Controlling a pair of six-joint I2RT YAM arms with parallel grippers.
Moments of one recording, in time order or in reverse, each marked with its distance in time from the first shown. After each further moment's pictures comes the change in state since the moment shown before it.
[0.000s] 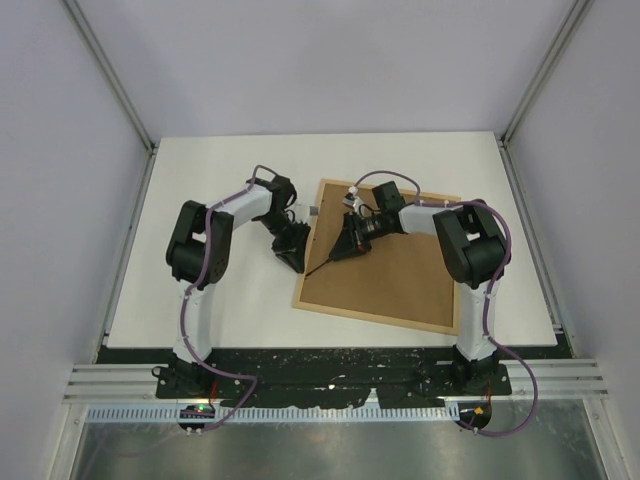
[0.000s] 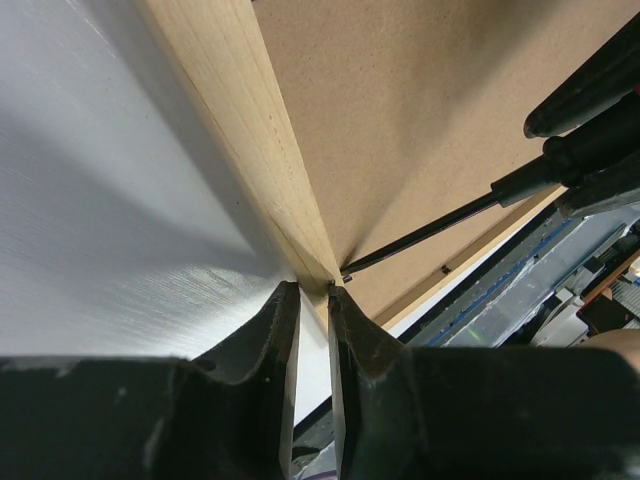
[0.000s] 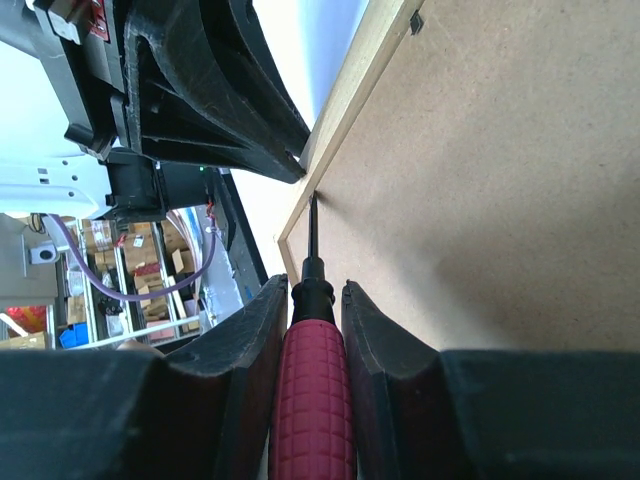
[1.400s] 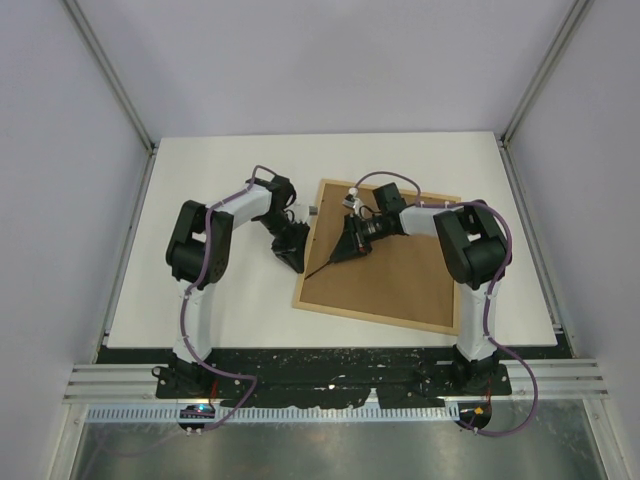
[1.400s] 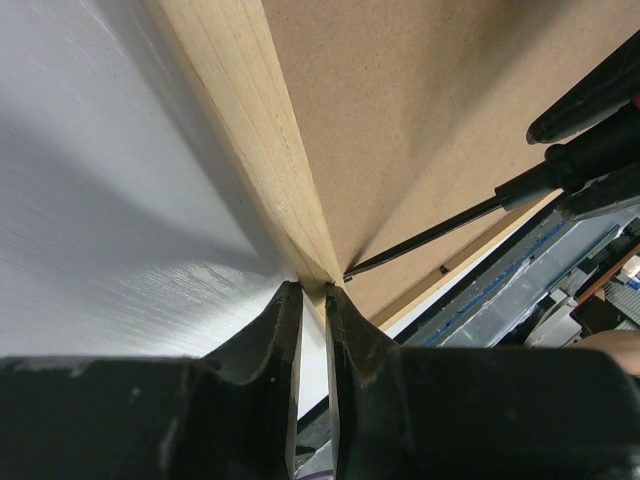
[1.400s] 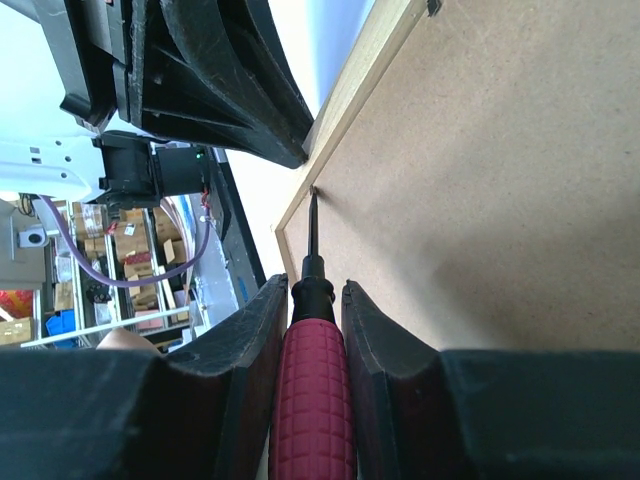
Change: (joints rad) left arm 0.000 0.003 0.000 -0.001 0.003 -0.008; right arm -0.003 -0.008 -0.024 0.010 -0.021 -0.043
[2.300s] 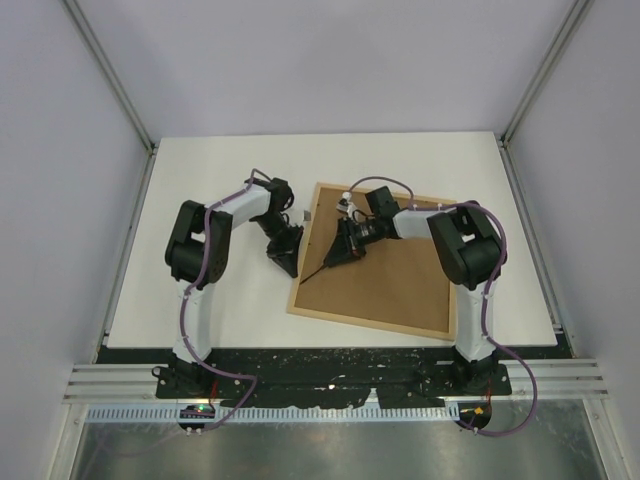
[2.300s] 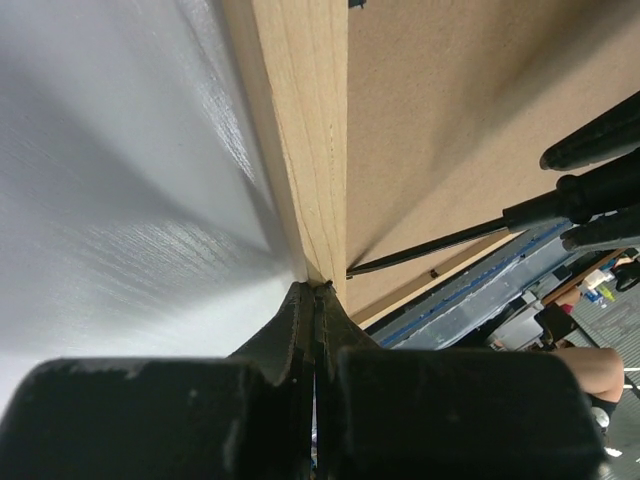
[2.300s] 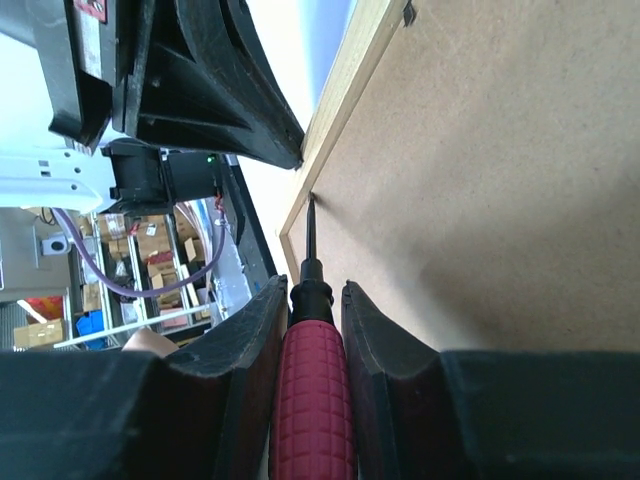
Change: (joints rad) left arm 0.005 0.000 -0.007 -0.072 -0.065 -0.082; right arm 0.048 0.014 -0.027 0.083 0.002 0.109
